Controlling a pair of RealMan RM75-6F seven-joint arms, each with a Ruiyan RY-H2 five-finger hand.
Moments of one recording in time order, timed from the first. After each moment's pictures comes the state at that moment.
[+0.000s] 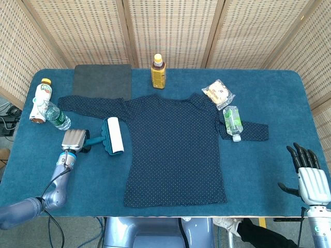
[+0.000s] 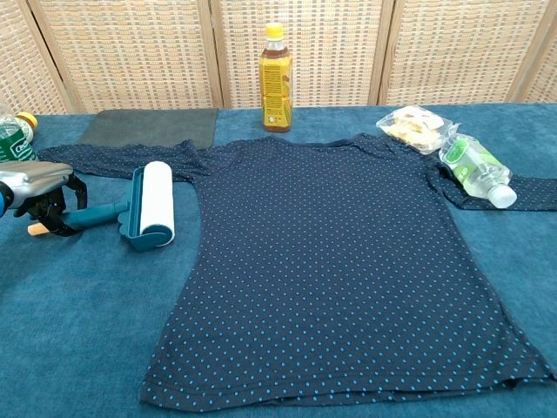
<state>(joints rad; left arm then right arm) -0.73 -1.60 -0.12 -1.16 0.68 0.86 0.58 0.09 -1.14 0.09 -1.59 -1.44 1.44 0.02</state>
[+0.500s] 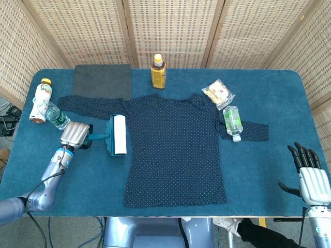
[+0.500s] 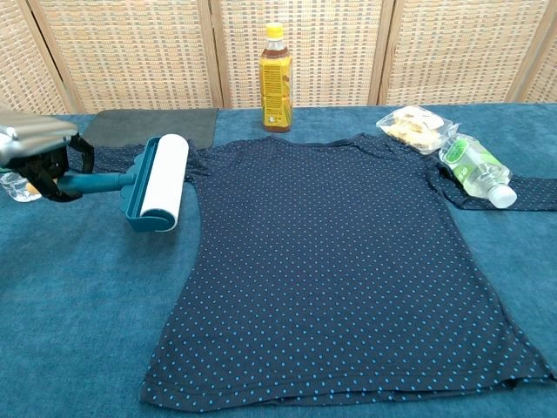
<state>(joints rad) -0.76 -1.38 -0.11 -1.41 0.87 0.89 0.59 0.09 -1.13 0.09 -1.59 -1.45 1.45 0.03</state>
